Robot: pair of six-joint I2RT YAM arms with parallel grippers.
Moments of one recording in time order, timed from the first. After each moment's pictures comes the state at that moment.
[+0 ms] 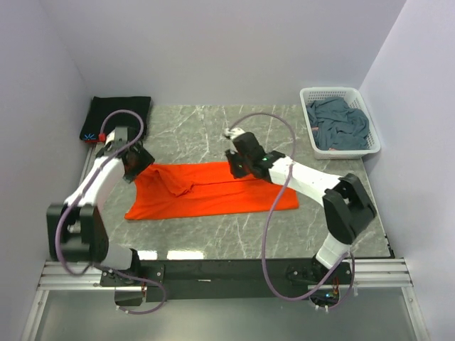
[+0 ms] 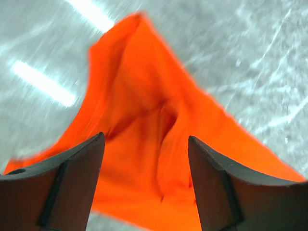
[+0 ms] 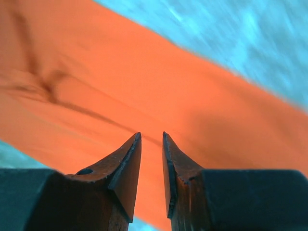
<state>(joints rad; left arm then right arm) -0.03 1.49 1.08 -0.59 -0.19 -0.78 0.72 1.72 1.24 -0.27 0.05 0.15</state>
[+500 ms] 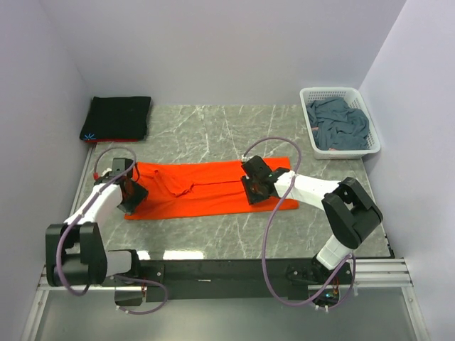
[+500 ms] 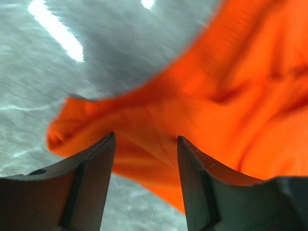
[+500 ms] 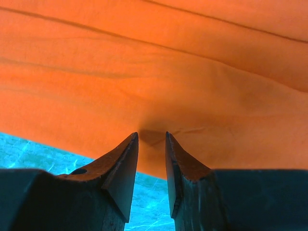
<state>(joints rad) 0.02 1.24 0.69 -0.64 -0.20 -0.94 0.68 1.63 0.93 -0.40 0.09 0.33</state>
